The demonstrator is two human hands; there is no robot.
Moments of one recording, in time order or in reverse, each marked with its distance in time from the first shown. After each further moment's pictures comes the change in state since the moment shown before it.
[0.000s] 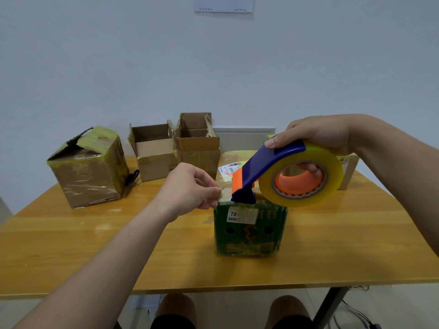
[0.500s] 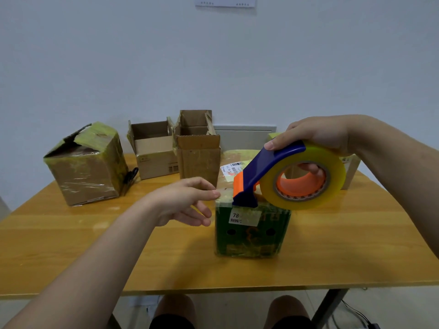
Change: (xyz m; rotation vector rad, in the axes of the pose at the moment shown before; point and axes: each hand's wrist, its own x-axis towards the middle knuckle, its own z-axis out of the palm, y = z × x) left_hand 0.012 -0.017 -0.011 -0.141 -0.313 -0.263; right_hand 0.011 0.004 -0.002 0.009 0.008 0.074
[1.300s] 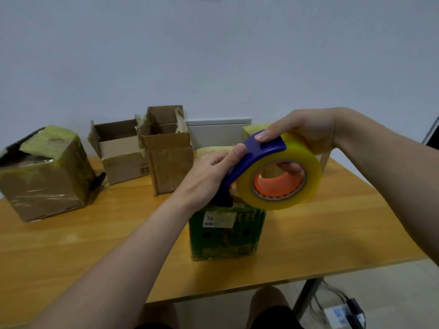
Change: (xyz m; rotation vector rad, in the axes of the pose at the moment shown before) left_hand 0.033 0.047 0.077 0.066 0.023 0.671; right_hand -0.007 0.034 -0.022 0.179 -0.201 -0.063
